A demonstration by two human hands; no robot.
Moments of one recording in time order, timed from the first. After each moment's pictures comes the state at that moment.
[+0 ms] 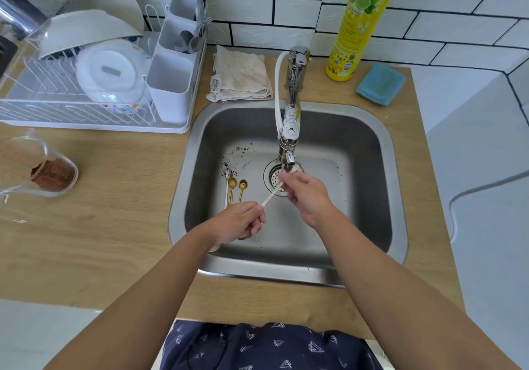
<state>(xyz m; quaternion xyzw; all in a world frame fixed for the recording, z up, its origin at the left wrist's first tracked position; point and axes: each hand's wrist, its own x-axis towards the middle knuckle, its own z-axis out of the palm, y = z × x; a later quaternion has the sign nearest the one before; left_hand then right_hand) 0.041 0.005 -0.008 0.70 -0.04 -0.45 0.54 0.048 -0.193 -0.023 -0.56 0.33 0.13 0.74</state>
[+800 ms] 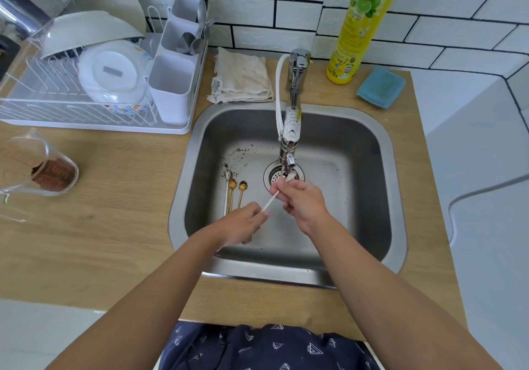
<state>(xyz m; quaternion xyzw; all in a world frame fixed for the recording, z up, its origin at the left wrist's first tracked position) 0.042 -0.005 -0.007 0.81 -0.08 -0.44 0.38 0.036 -0.179 -0.021 -0.53 0.33 0.13 0.77</state>
